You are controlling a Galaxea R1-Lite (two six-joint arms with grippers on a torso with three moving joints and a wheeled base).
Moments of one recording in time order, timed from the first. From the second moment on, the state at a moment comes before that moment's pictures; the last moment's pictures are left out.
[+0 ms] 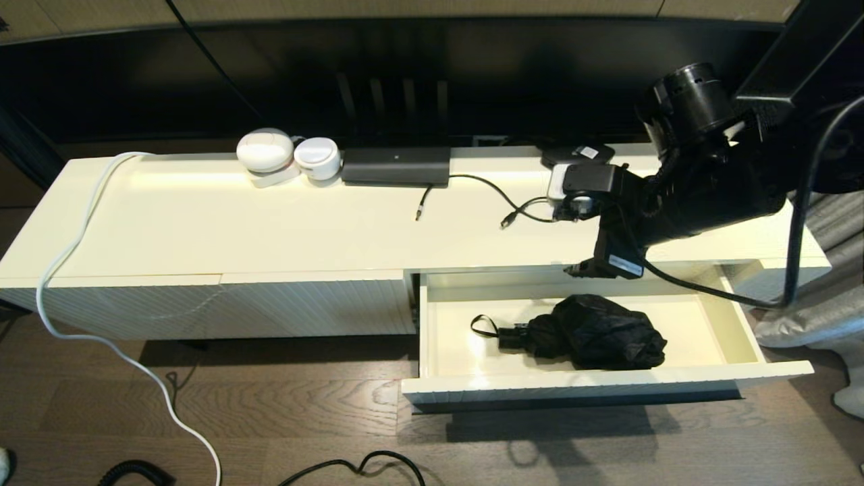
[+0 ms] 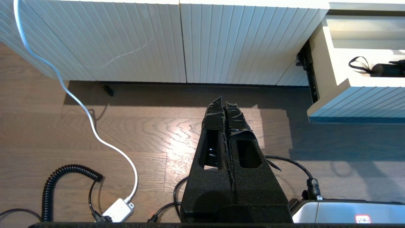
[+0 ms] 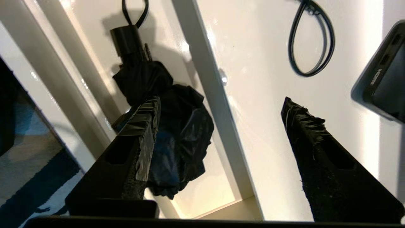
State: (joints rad) left arm 0.00 0.00 -0.01 -0.01 0.00 -0.06; right arm 0.44 1.86 -1.75 0.56 -0.06 -0.90
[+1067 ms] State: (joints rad) left arm 0.00 0.00 -0.01 -0.01 0.00 -0.06; right arm 0.41 2.12 -1.93 0.33 -0.07 -0.84
